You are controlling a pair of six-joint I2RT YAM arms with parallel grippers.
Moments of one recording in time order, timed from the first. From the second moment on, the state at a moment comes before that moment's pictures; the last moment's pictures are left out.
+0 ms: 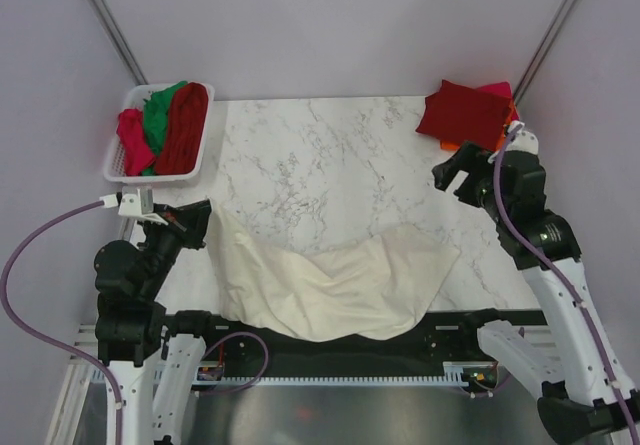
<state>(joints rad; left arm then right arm) -0.02 0.34 0.84 -0.50 0.27 -0.40 0.22 0.85 1.11 -0.70 0.13 0.56</state>
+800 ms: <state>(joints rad) -0.02 0.29 0.71 -0.49 0.27 -0.40 0.72 1.72 1.16 -0.63 0.01 0.44</state>
